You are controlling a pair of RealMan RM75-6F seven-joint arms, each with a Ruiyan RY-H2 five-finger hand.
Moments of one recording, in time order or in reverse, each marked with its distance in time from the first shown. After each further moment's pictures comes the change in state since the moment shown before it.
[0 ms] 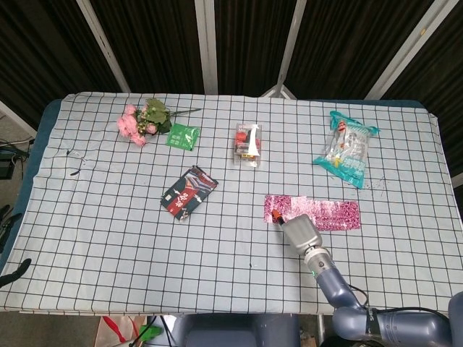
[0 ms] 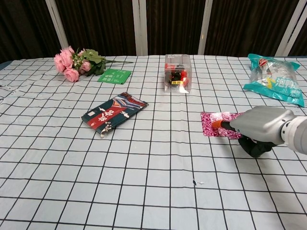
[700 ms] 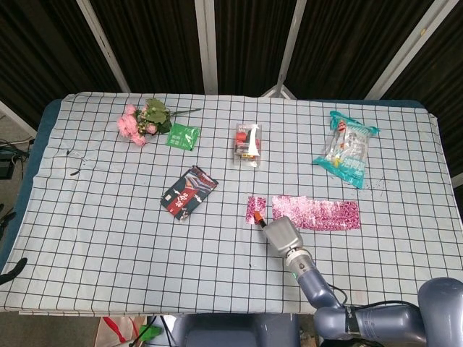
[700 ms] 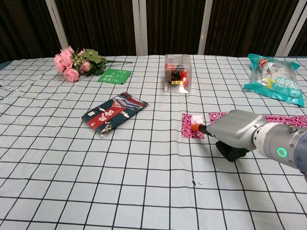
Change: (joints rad) left arm 0.004 0.017 -0.003 0.008 -0.002 0.008 -0.054; right arm 0.102 -0.111 -0.030 0.007 0.083 0.050 -0.068
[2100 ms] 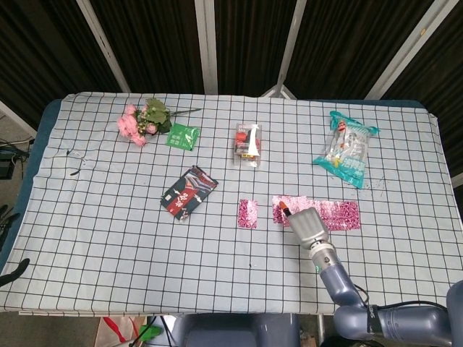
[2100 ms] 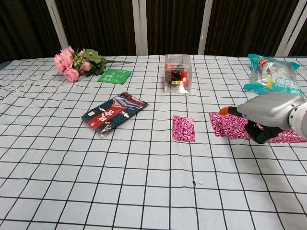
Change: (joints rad) left arm -0.004 -0.018 0.001 -0.011 -0.009 -0.009 0.067; right arm -0.016 0.161 -0.035 -0.066 -0.018 0.080 0.147
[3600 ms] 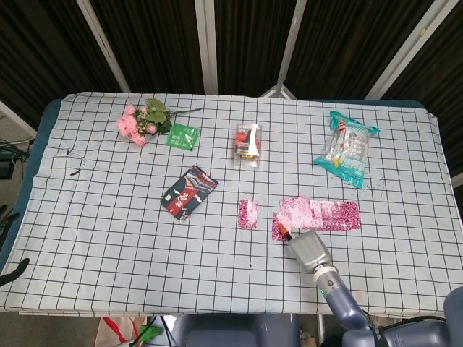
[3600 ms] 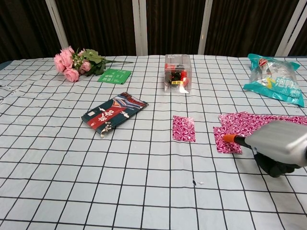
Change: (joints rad) left arm 0.000 0.001 -0.001 -0.002 -0.004 0.000 0.002; right arm -0.059 -0.014 -0.166 -0.067 -0.097 0.058 -0.012
